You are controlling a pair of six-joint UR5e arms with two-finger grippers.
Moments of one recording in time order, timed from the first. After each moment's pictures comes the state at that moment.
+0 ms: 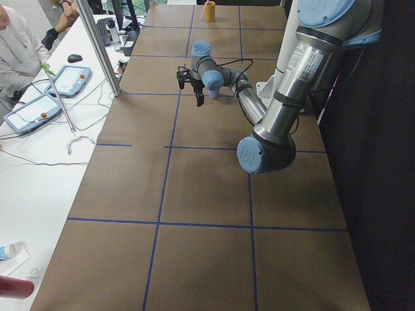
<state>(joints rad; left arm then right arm) -0.73 -2.02 -1.90 -1.66 -2.03 -1.39 1.42 -1.47 2.23 -2.10 2.75 0.55</state>
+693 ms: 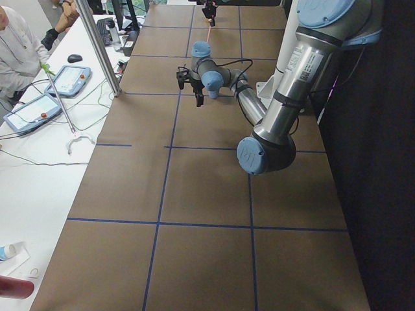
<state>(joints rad) -0.73 -2.02 -1.90 -1.67 -2.03 -1.39 0.94 -1.08 2.02 -1.58 2.71 1.49</state>
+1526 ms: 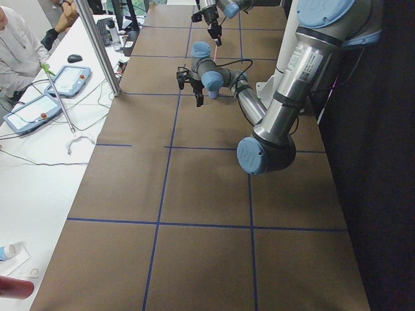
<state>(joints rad) -0.73 -2.02 -1.90 -1.67 -2.03 -1.39 0.77 -0.95 1.91 -1.49 2.60 1.62</state>
